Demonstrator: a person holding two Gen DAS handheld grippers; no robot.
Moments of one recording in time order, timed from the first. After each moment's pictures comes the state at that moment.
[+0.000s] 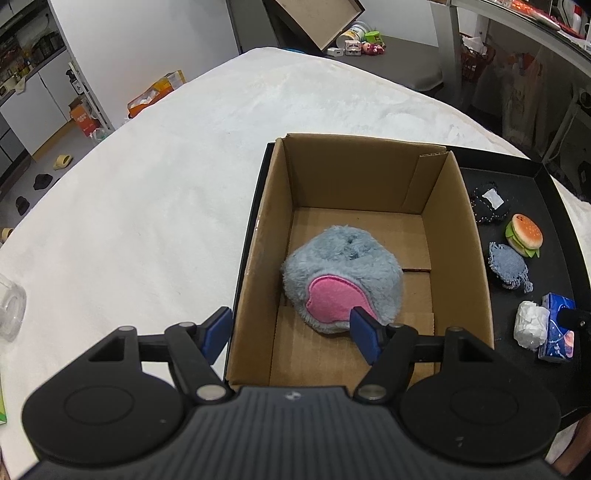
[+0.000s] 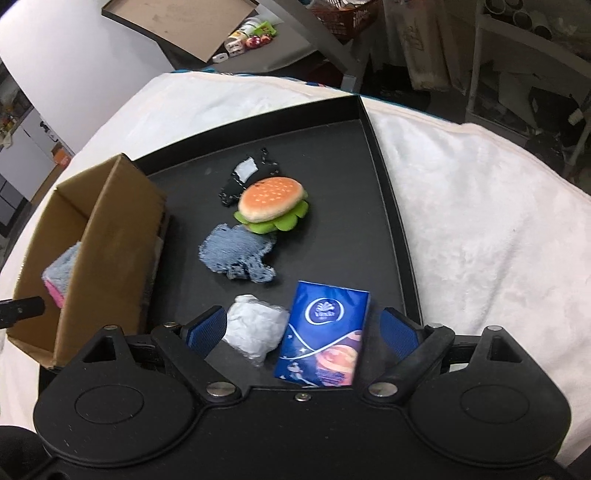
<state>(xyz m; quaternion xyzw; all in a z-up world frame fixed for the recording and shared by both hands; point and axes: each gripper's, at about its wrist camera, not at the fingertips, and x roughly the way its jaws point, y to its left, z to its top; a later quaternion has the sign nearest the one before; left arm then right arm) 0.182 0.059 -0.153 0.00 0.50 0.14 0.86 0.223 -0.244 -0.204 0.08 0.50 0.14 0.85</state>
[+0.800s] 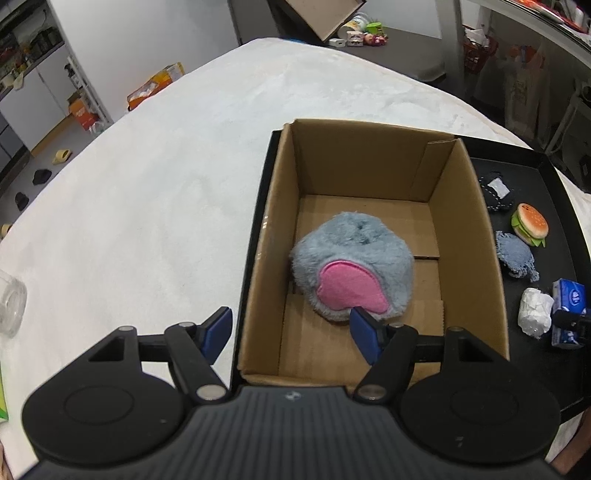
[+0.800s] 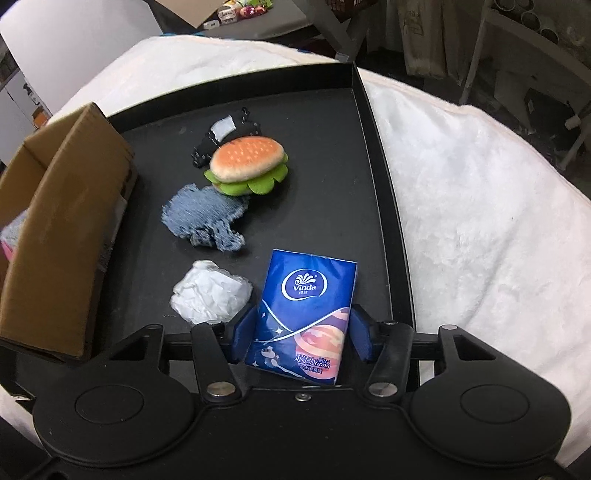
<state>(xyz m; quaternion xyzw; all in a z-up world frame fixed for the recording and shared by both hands) 0.180 0.064 -0.158 0.00 0.51 0.13 0.85 0.224 -0.230 -0.226 0.02 0.52 0.12 0.84</state>
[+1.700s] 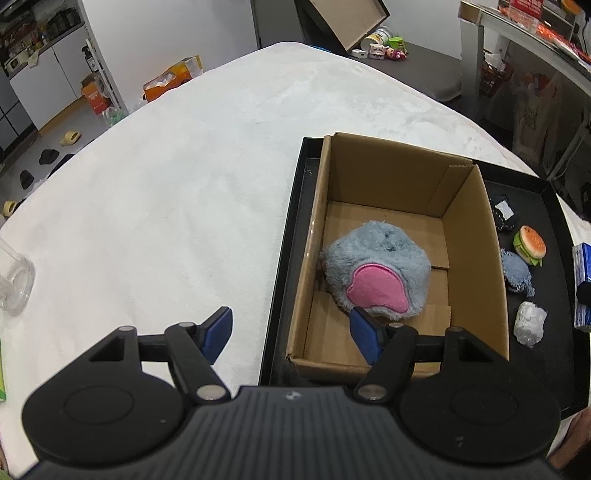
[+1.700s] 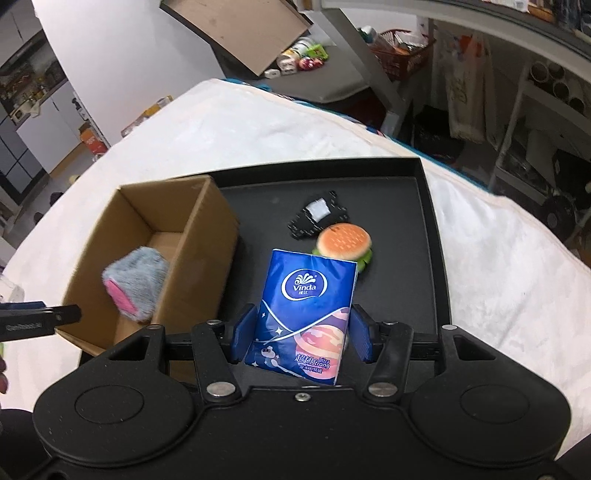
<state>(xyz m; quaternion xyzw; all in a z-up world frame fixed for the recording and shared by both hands) 0.161 0.093 -0.139 -0.04 0.51 0.15 0.85 0.214 -0.198 -0.135 0.02 0.47 0.19 0.86</state>
